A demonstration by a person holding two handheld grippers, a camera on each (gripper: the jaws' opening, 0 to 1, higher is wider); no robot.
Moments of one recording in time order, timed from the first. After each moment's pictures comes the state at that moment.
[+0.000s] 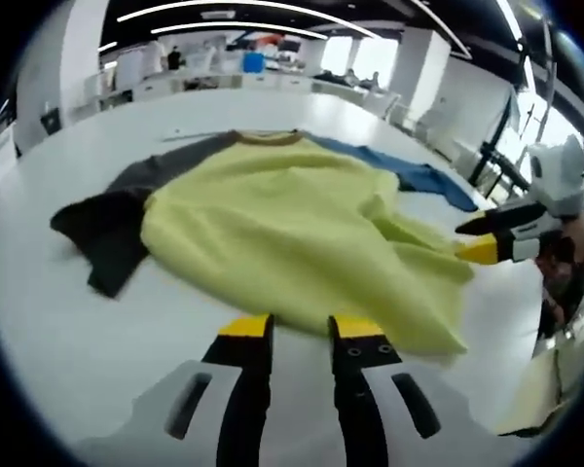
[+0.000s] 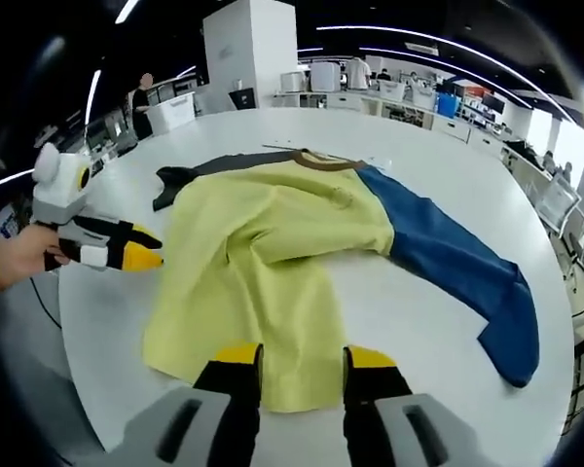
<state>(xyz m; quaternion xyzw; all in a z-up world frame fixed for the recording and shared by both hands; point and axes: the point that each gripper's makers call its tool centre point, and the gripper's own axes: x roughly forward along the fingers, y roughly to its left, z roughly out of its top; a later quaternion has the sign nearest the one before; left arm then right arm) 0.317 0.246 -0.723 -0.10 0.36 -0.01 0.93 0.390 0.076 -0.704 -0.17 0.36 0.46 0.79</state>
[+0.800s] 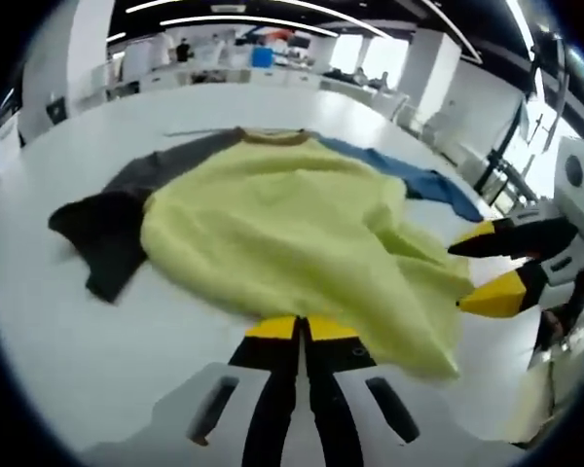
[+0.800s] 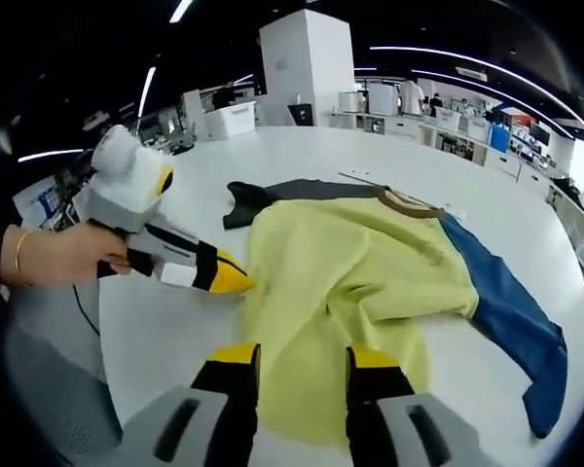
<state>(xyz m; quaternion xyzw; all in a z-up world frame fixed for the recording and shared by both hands) 0.332 0.250 -0.705 -0.11 0.36 0.00 0.93 0.346 0.145 -0.679 -0.17 0.32 0.56 0.75</state>
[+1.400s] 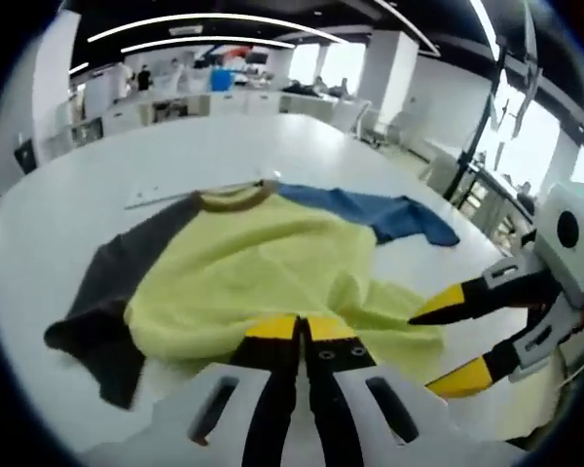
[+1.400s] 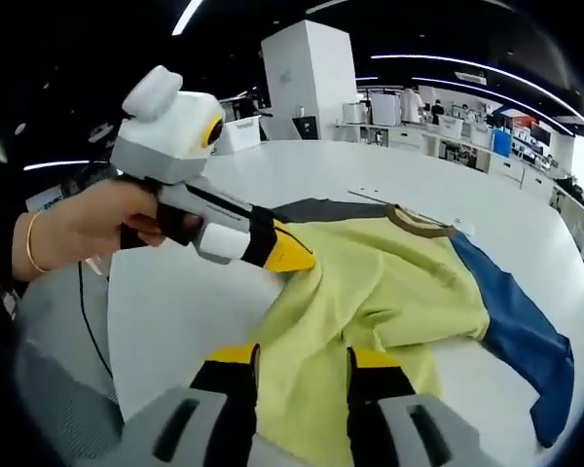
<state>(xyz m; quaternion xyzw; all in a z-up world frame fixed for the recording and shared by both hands) 0.397 0.241 -0.659 -0.07 0.33 -0.07 0.94 0.346 0.167 -0.662 -0.14 0.31 0.57 0.75</state>
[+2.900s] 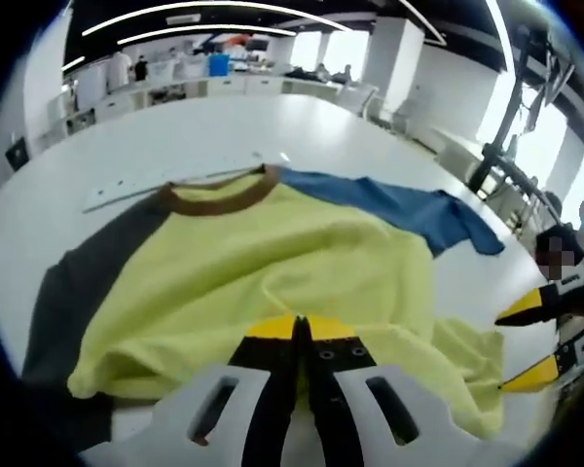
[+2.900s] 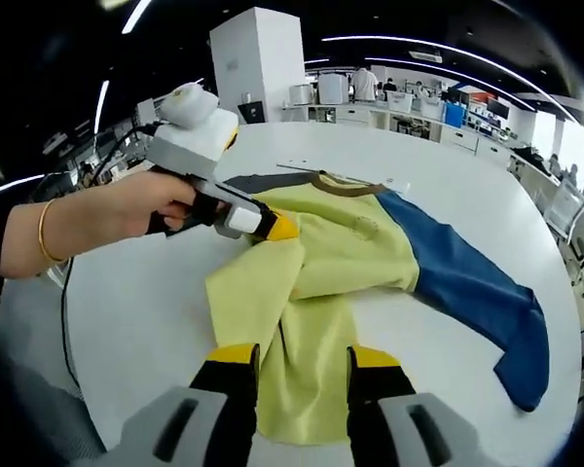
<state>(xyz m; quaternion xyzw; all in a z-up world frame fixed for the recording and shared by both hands) 0.476 0.244 -0.723 -0.06 0.36 -0.07 0.93 0.401 0.106 -0.696 -0.15 0.35 0.47 0.80</state>
